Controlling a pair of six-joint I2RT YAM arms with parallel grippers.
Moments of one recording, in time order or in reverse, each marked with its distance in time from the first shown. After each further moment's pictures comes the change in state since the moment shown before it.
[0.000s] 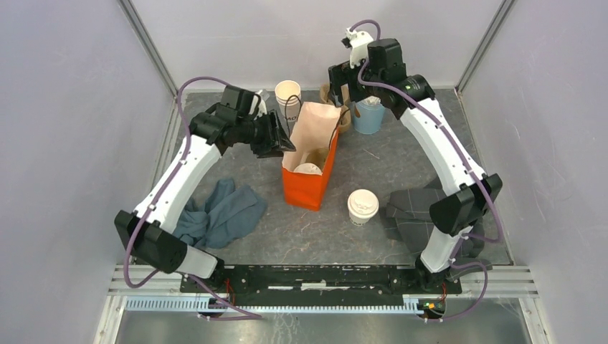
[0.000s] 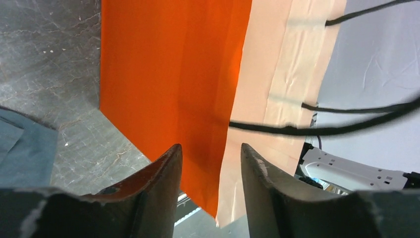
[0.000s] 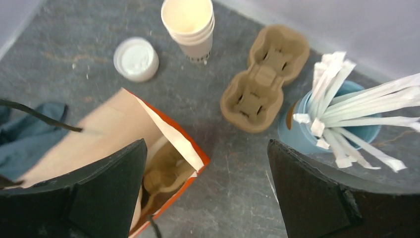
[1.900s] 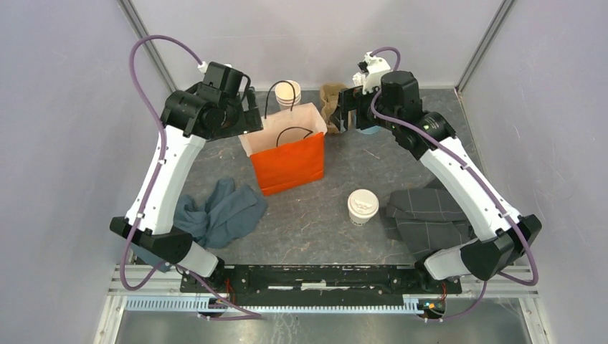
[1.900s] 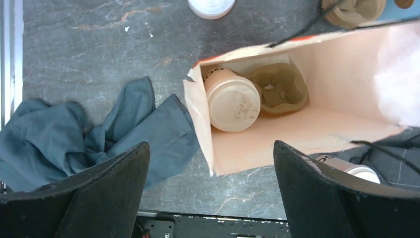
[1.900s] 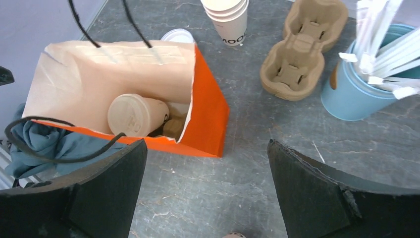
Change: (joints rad) left arm -0.031 0.116 0.492 -0.446 -0.687 0.124; right arm 0.050 -0.332 -0.453 0.145 -0.017 0.196
